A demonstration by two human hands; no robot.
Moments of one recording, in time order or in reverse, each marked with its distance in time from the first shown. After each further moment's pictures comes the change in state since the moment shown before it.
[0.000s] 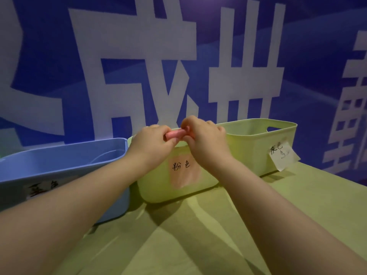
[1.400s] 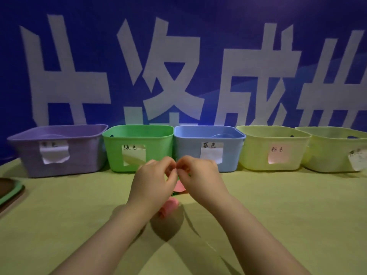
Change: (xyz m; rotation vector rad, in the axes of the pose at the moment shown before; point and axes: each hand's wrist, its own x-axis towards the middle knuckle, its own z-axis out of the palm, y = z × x) left_hand -0.293 -0.080 -0.238 0.071 0.276 -0.207; right_hand -0.174 -0.315 -0.005 0.262 -0.284 -0.248
